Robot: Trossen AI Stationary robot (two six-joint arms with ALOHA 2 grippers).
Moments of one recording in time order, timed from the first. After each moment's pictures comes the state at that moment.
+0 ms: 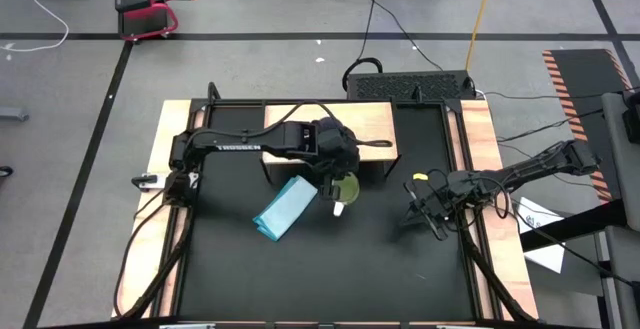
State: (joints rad) left arm 0.05 2.00 1.98 -0.91 0.02 0.22; right arm 0.21 0.61 0.01 0.44 -0.32 -0.18
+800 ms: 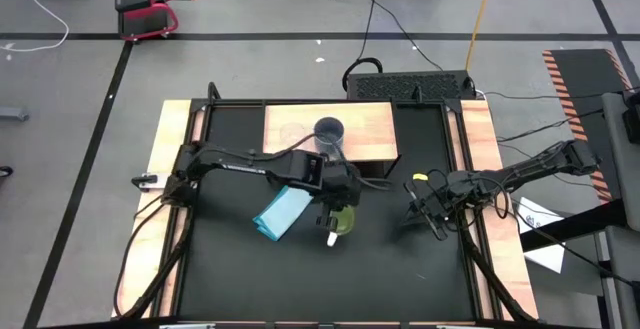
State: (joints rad) left arm -0.10 2.05 1.97 -0.94 0.03 0.13; right arm 0.21 0.61 0.01 0.43 -0.32 -0.19
